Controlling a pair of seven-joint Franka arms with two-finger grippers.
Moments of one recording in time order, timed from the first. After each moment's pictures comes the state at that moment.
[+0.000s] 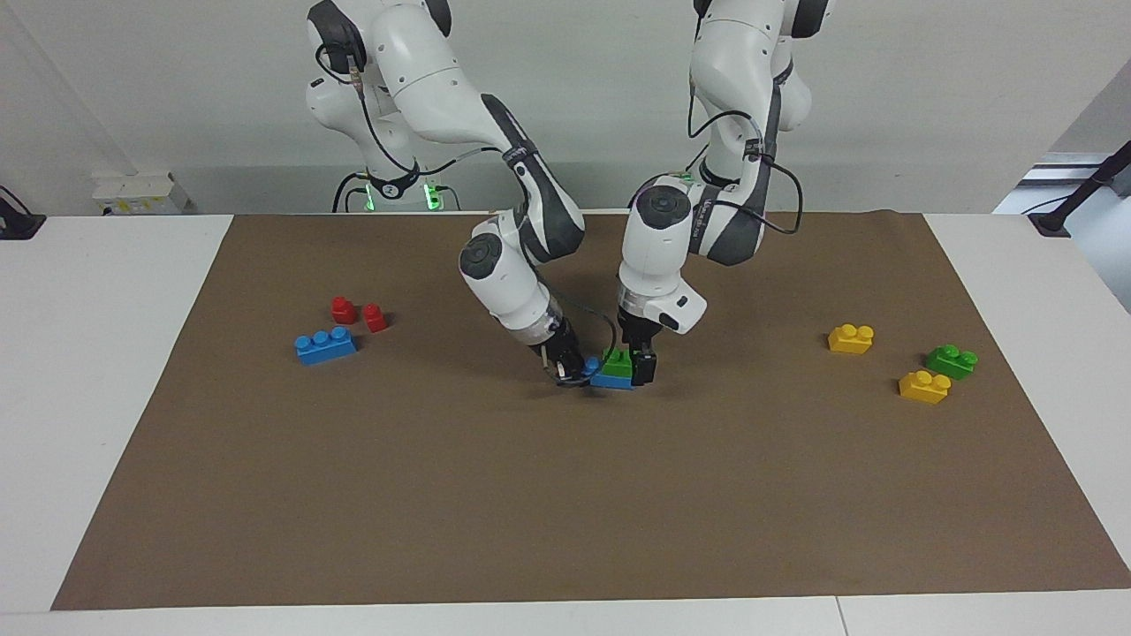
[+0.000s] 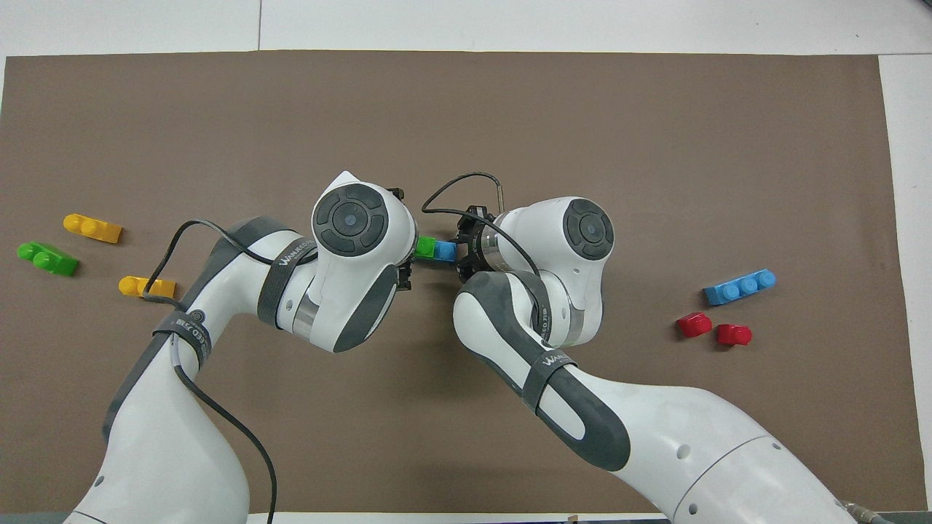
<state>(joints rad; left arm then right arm) -0.71 0.33 0.15 -1.88 -0.02 2.31 -2.12 0.52 0.49 0.05 -1.85 0.61 2.56 1.62</state>
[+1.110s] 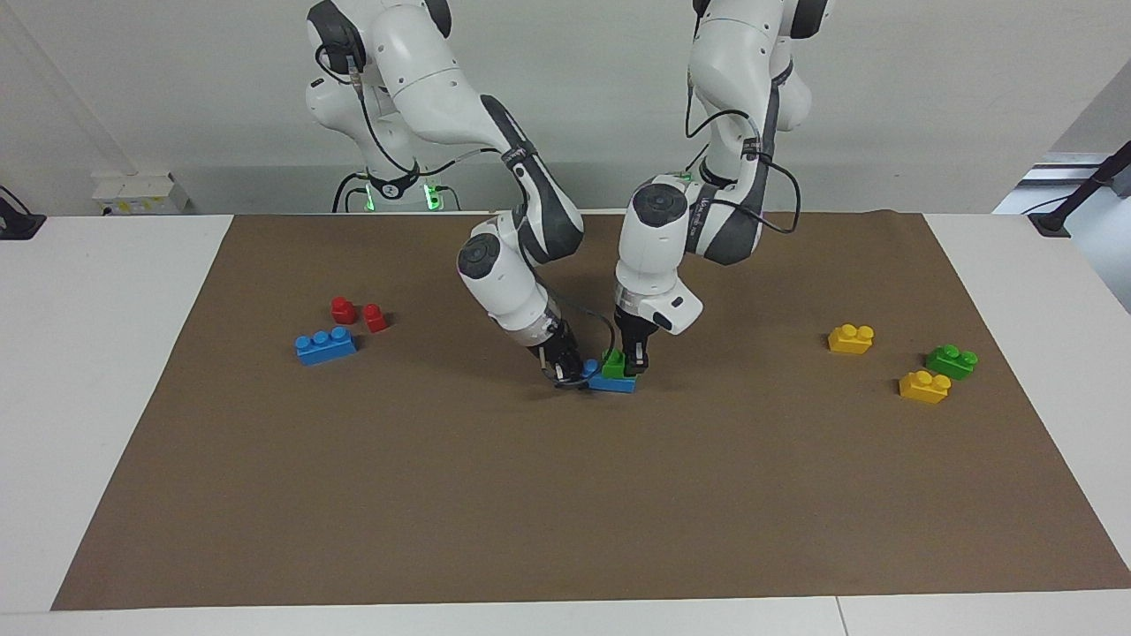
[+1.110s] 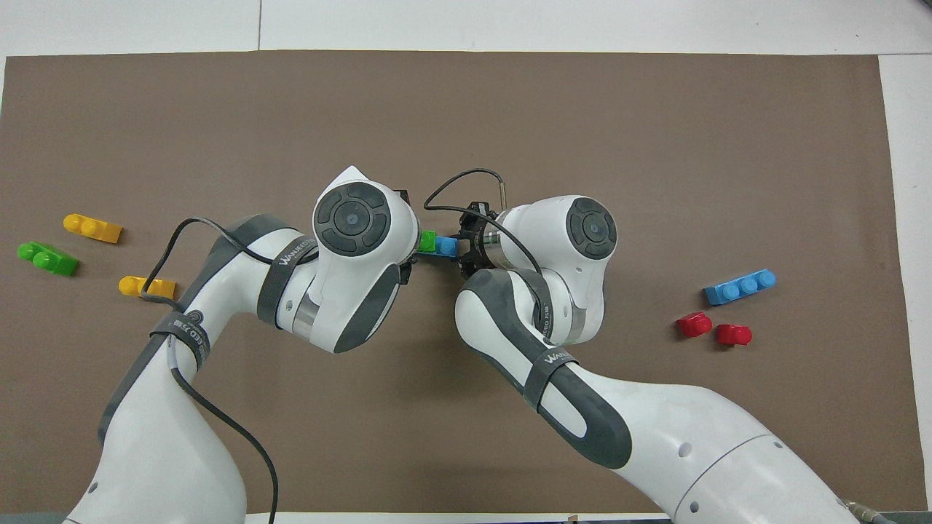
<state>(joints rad) -0.71 0.31 0.15 -1.86 -0.02 2.29 -2.05 0.51 0.50 0.04 -1.84 0.61 2.58 1.61</state>
